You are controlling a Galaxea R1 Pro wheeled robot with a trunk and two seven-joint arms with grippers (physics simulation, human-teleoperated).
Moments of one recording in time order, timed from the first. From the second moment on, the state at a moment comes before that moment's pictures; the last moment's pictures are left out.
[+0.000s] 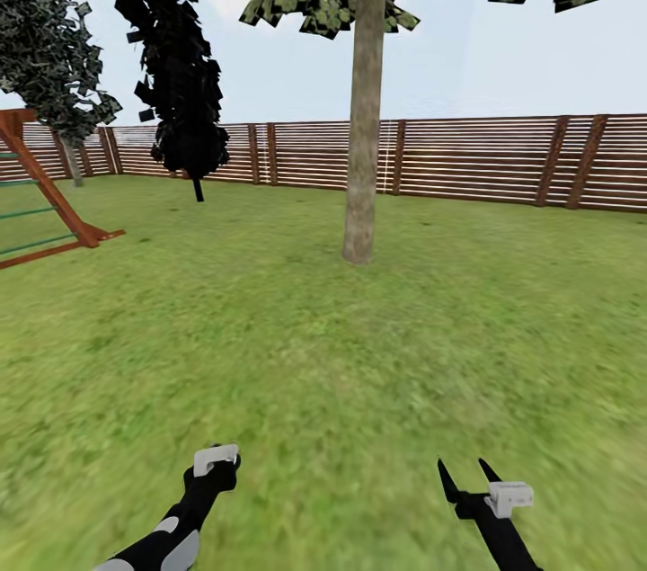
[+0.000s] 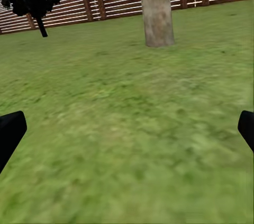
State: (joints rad) left arm -0.56 0.06 -0.66 -0.18 0.84 -0.48 -0.07; right arm -0.46 -0.15 0.14 -0.04 -0.70 -0.97 0.67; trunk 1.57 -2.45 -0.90
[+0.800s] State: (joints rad) left arm -0.56 0.06 -0.66 -0.18 0.84 -0.48 -0.07; right arm -0.46 -0.15 0.14 -0.04 -0.70 -0.97 0.67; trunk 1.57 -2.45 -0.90
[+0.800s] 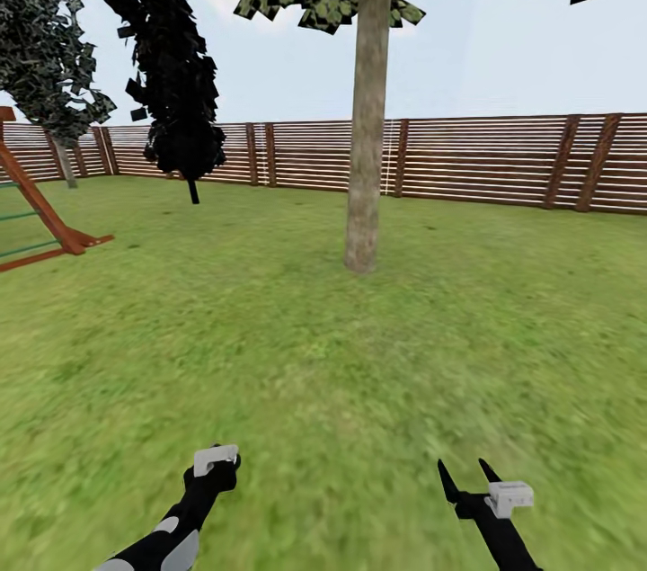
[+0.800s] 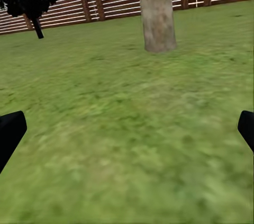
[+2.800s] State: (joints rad) left arm -0.56 0.04 -0.66 -0.18 0.83 -0.48 -0.07; right arm -0.46 -0.14 0.13 -0.04 -0.70 -0.97 0.67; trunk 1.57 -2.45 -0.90
